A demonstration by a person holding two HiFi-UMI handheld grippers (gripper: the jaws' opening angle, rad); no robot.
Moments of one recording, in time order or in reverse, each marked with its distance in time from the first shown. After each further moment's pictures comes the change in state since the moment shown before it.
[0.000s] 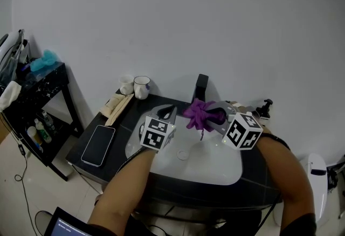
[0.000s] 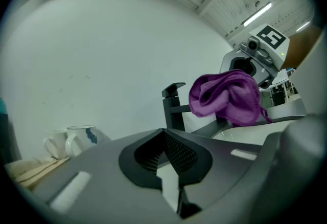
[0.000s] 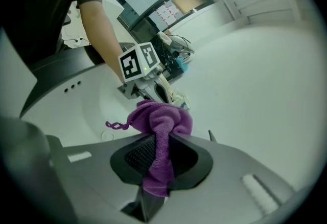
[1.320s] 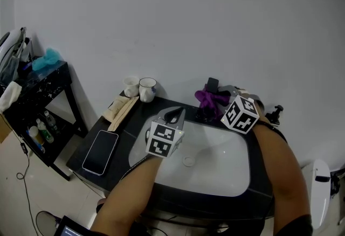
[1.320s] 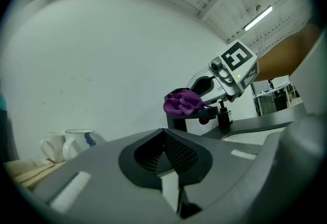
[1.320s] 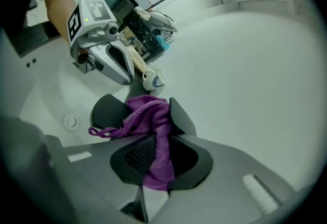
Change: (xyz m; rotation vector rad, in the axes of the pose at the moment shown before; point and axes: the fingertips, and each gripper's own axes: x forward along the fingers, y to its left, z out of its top) left arm 0.009 0.003 0.010 -0.042 -0.058 -0.003; right arm 0.060 -0.086 -0.061 0.079 0.192 -0.152
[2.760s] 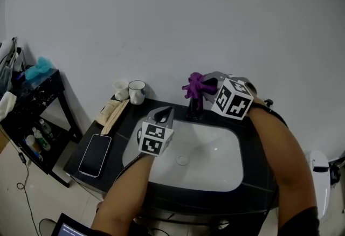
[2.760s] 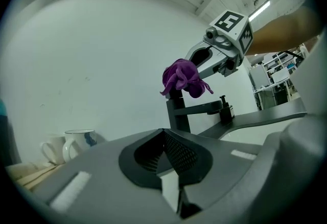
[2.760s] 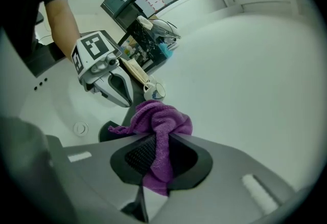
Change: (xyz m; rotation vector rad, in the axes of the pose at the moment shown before) left arm 0.006 0.007 -0.008 0.058 0.025 0.030; right arm -0.035 -0.026 0.043 -0.036 -0.043 0.068
